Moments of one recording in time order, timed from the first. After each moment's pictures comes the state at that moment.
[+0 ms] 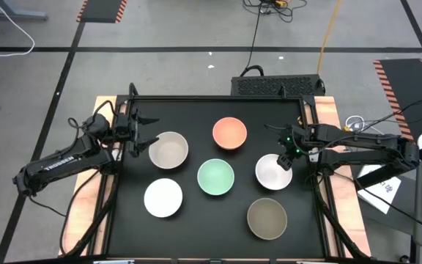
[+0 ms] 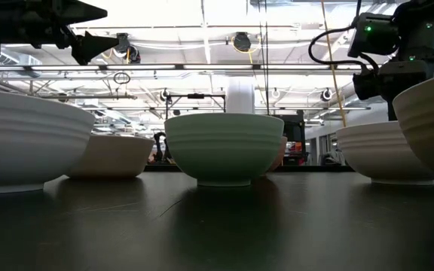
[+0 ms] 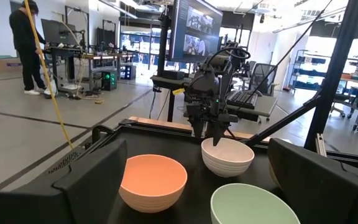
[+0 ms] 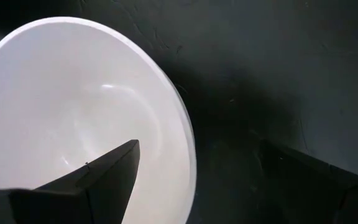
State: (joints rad) left arm 0.54 0.37 0.30 0.15 0.44 -0.13; right arm -0.32 0.89 0.54 -0.91 -0.16 0.46
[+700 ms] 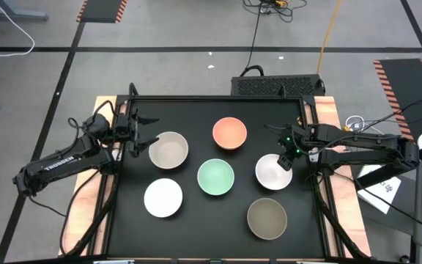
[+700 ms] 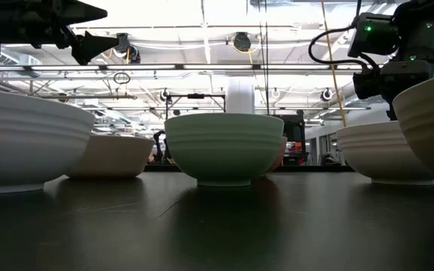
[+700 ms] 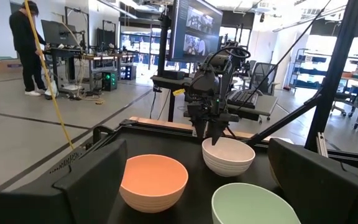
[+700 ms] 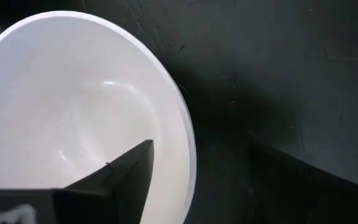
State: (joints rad) left arm 0.54 0.37 0.30 0.15 0.44 -0.13; right arm -0.32 0.89 0.54 -0.91 -0.16 0.43
